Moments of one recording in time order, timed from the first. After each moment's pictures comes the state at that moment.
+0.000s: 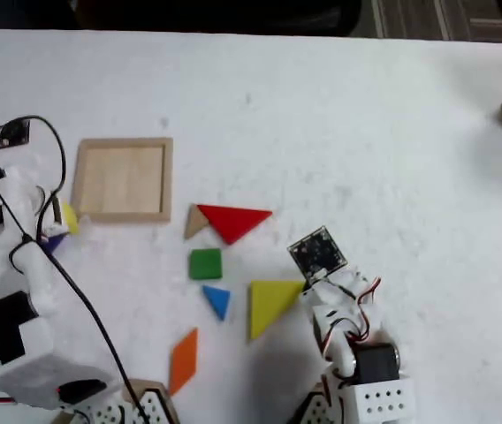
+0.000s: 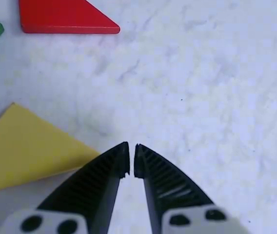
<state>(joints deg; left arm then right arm) -33.7 5.0 21.8 64.1 -9.9 -11.0 -101.8 96.4 59.9 28.4</state>
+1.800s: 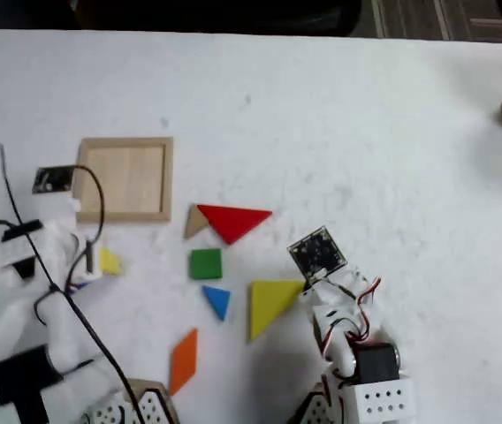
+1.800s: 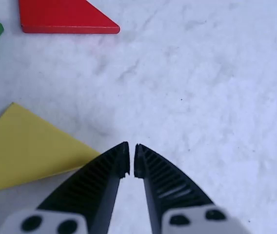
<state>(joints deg) -30.7 -10.5 51.2 53.1 -13.8 -11.0 -101.8 96.4 59.9 28.4</state>
